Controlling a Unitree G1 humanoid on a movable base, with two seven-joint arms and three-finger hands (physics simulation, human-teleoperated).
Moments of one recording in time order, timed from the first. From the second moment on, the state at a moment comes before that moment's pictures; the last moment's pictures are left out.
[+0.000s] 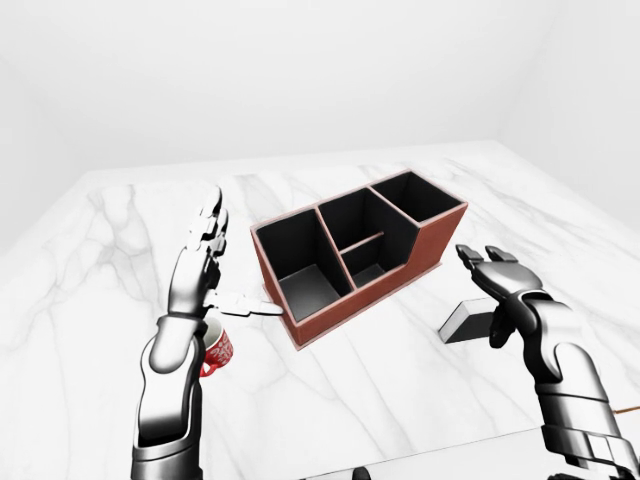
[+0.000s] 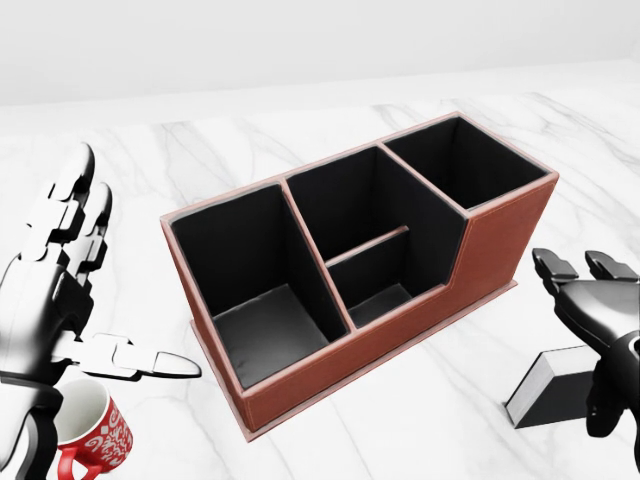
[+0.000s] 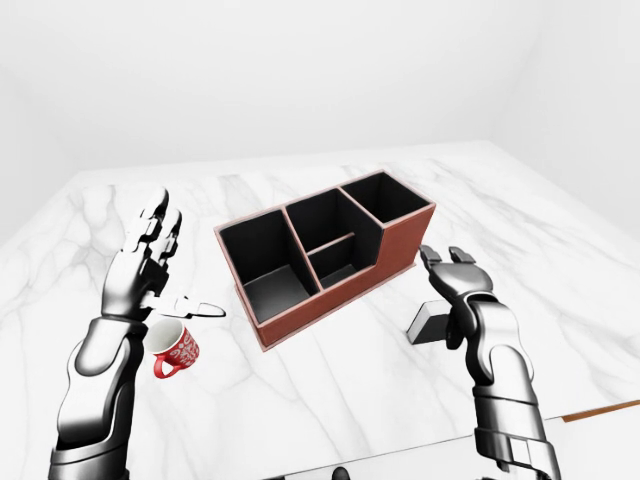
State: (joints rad) left arm -0.11 0.12 0.17 -0.32 0.02 0.09 -0.24; right arm -0.24 -0.44 -0.24 0.13 -1.23 -0.07 0.56
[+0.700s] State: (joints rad) left arm -0.09 0.12 0.18 -0.30 0.02 0.09 -0.24; right arm -0.36 -0.49 -0.16 0.51 -1.21 -0.05 0.38
